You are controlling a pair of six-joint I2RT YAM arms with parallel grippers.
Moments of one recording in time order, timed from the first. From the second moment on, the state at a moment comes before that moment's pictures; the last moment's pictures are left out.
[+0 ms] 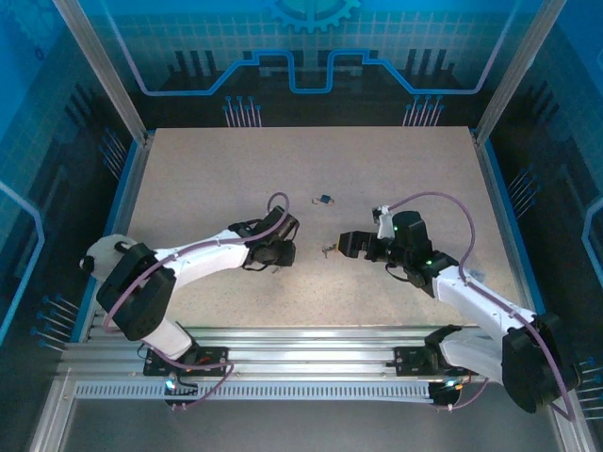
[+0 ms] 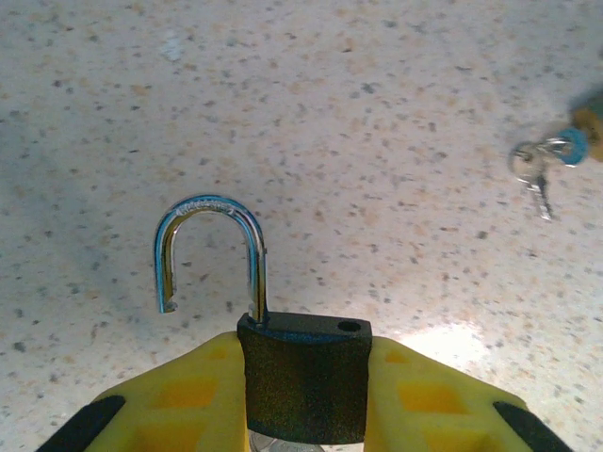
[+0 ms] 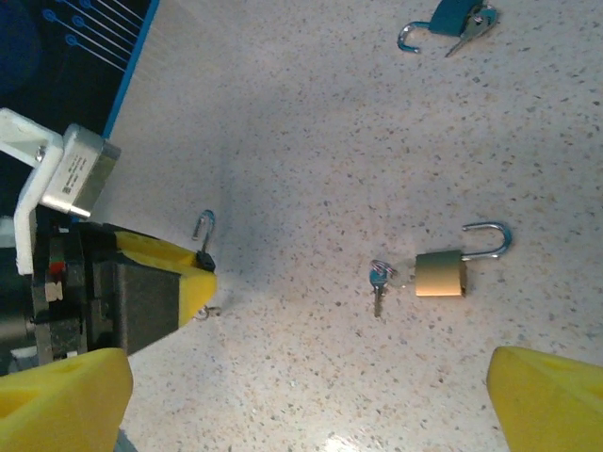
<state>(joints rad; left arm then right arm) -0.69 1.56 0.93 -0.47 -0.07 -0.54 0.41 1.10 0.53 -0.02 -0.40 0.59</state>
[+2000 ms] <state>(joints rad) -0.89 1.44 0.85 -0.21 0.19 -0.36 0.50 1.39 0.56 0.20 -0.66 0.74</state>
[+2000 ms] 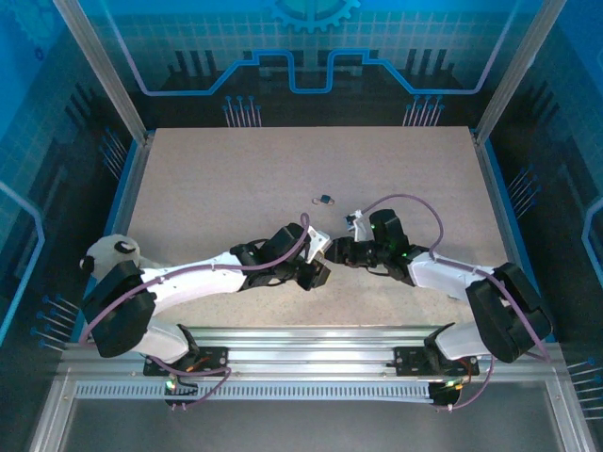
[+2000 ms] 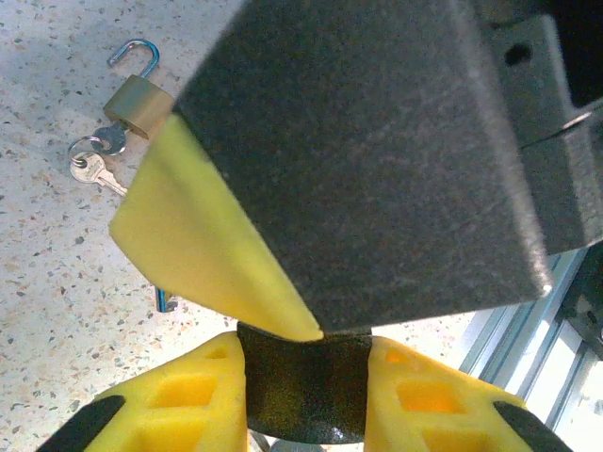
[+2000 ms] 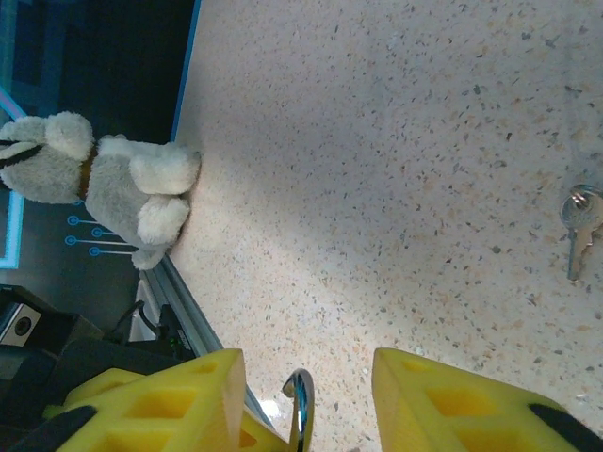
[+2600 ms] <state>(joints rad) -0.89 1.44 0.85 -0.21 0.16 -0.35 0.50 1.40 0.57 0.20 -0.69 0.73</state>
